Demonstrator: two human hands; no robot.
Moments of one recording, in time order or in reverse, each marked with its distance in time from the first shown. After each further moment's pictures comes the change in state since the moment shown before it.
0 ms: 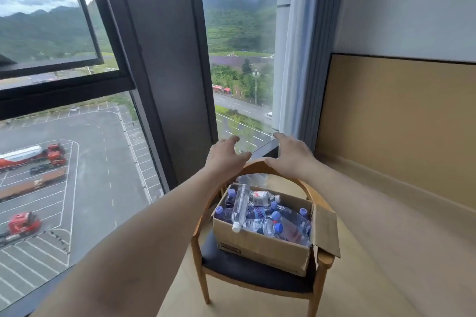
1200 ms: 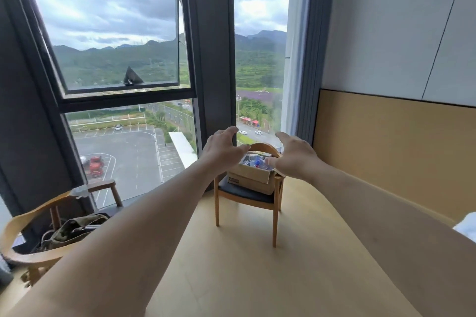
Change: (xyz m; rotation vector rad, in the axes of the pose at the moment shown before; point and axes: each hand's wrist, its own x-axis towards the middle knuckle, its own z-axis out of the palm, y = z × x) left_hand -0.838 0.278 -0.171 -0.023 0.229 0.008; right_hand -0.841 0.029 -0.224 0.032 0.114 -0.240
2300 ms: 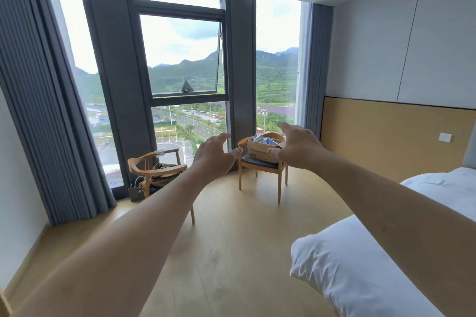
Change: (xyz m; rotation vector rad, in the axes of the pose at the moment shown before) left_hand -0.810 0.234 -0.216 0.096 0.121 -0.074; right_hand -0.780 -0.089 -0.242 -0.001 0.045 -0.197
